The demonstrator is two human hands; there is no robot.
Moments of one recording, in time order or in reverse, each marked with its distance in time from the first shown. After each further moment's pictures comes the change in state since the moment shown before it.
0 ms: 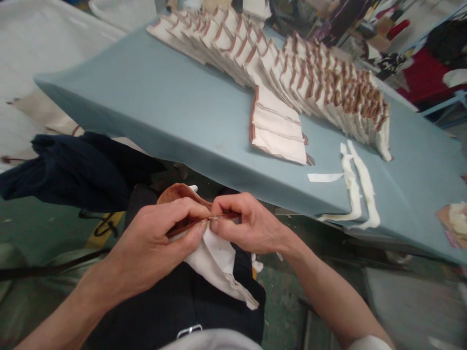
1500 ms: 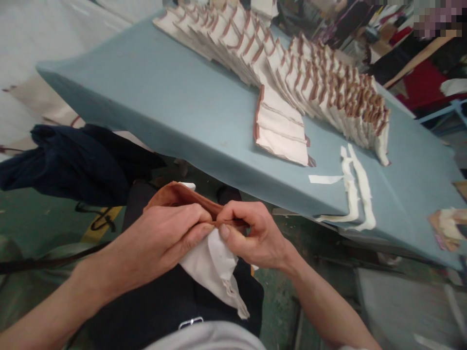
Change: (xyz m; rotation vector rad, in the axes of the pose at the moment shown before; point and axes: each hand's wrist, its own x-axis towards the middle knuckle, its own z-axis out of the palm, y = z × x) left_hand -0.008 -0.015 -0.010 0.031 -0.243 0.081; right_hand -0.013 0.011 0.018 -0.022 0.154 -0.198
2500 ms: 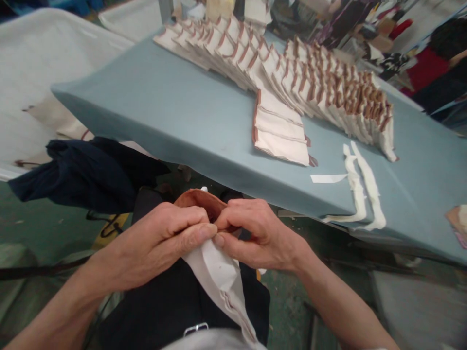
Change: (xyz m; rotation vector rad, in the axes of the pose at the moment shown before) left_hand 0.014 0.011 -0.017 -0.264 -0.138 -0.131; right_hand 0.007 -0.008 -0.013 -0.272 -0.088 -0.356
